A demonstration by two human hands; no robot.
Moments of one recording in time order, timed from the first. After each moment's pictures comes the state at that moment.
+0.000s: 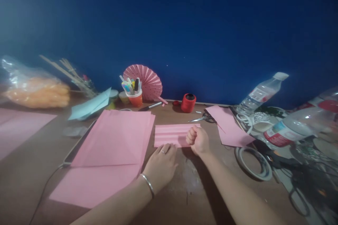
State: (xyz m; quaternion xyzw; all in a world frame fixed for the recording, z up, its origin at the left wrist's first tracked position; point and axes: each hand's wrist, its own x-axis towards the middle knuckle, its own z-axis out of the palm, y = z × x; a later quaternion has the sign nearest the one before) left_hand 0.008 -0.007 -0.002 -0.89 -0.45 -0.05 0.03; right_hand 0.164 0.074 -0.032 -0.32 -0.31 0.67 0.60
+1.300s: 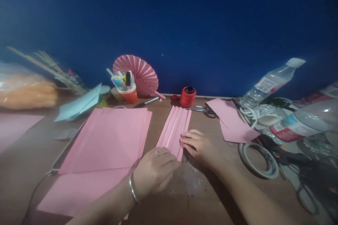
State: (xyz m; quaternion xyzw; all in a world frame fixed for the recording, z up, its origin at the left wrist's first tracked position) left_hand -0.011 0.003 0.022 -0.93 -0.29 -0.19 -0.14; right_hand 0.195 0.047 -0.021 -0.40 -0.87 0.13 0.26
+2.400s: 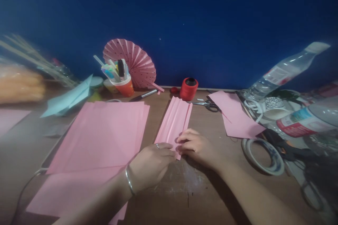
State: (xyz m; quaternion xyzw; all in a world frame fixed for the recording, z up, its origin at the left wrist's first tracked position) left_hand -0.014 0.015 0.012 -0.92 -0.31 -0.10 -0.19; right_hand 0.191 0.045 -0.019 -0.32 -0.89 0.21 0.24
